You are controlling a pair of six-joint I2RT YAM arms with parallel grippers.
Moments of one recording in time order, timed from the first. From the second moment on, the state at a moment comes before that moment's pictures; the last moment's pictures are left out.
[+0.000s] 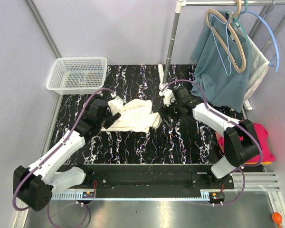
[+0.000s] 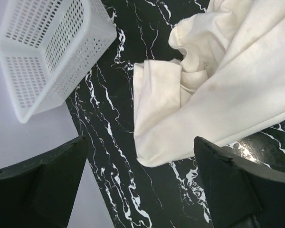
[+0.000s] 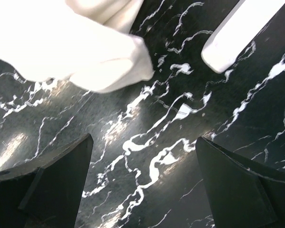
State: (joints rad) left arm -0.51 1.04 0.81 -0.42 -0.38 0.50; right arm 0.48 1.57 1.07 -0.46 -0.22 -0.19
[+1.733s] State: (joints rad) left arm -0.19 1.58 0.97 -0.27 0.11 0.60; right arm 0.53 1.77 1.16 -0.41 -0.11 -0.26
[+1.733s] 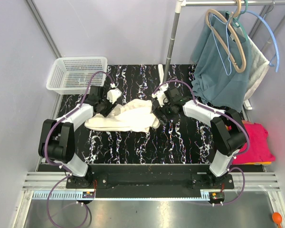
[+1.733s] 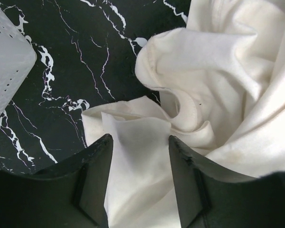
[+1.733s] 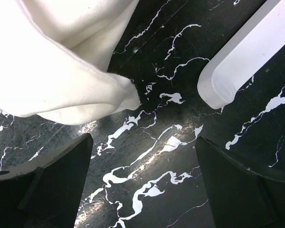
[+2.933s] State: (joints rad) left arm -0.15 1.58 1.01 -0.29 0.12 0.59; right arm 0.53 1.82 1.22 -0.40 -0.23 -0.28
